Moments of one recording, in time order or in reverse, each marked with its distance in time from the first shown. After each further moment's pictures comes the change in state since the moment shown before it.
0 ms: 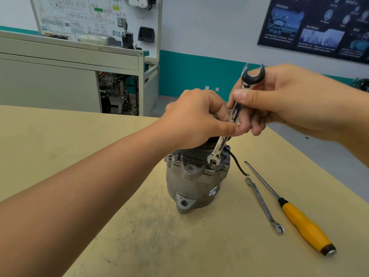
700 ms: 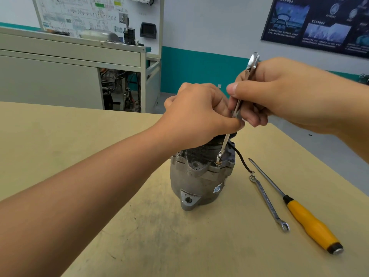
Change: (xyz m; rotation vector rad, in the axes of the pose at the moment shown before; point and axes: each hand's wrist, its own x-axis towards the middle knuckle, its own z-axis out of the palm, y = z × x) left_hand -0.007 0.000 0.001 0.002 0.096 -0.029; right_hand 0.011 -0.007 0.012 -0.144 0.056 0.035
